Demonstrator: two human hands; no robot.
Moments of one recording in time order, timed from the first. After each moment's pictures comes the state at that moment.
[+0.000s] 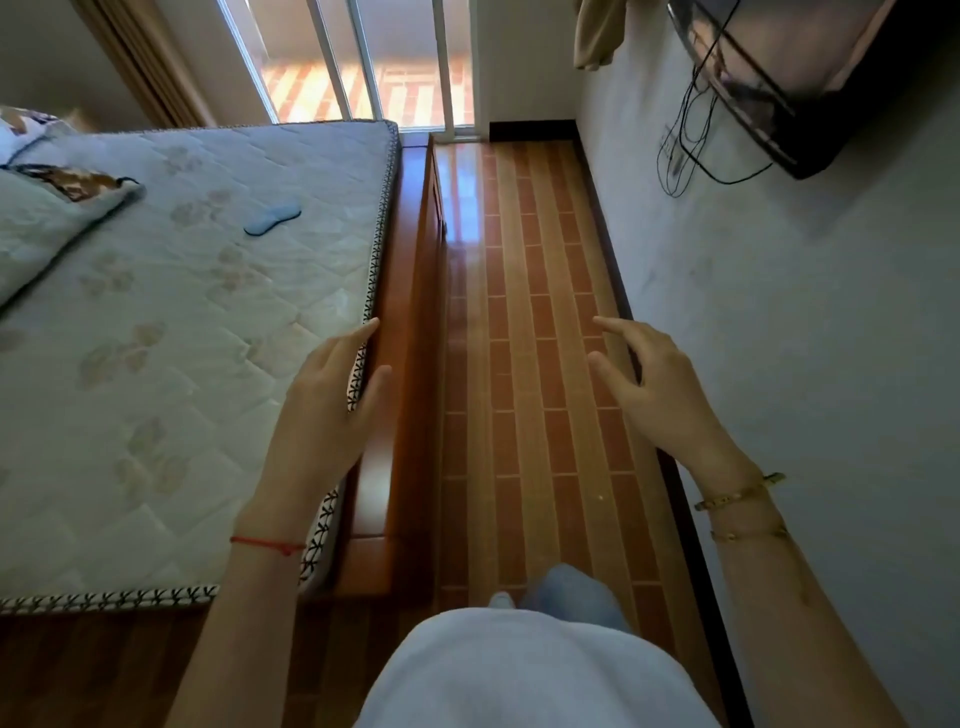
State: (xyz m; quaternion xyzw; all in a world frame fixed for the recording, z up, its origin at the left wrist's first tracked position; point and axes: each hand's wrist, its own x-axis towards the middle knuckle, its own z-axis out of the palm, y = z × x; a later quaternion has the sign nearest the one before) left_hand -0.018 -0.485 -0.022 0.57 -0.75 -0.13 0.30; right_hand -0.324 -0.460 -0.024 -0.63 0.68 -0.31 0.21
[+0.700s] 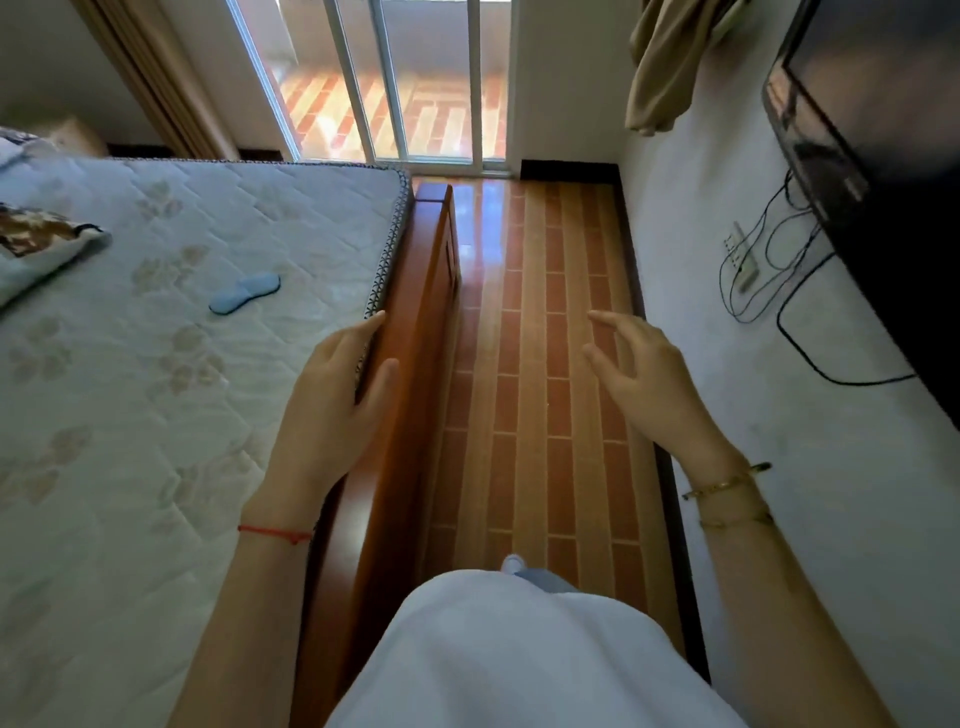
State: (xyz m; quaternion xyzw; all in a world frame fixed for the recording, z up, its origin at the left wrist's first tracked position) left_hand -0.118 -0.901 -0.030 0.61 -0.72 -0.14 0.31; right_hand -0.413 -0.909 -0.029 -0.67 0.64 -0.30 0.22
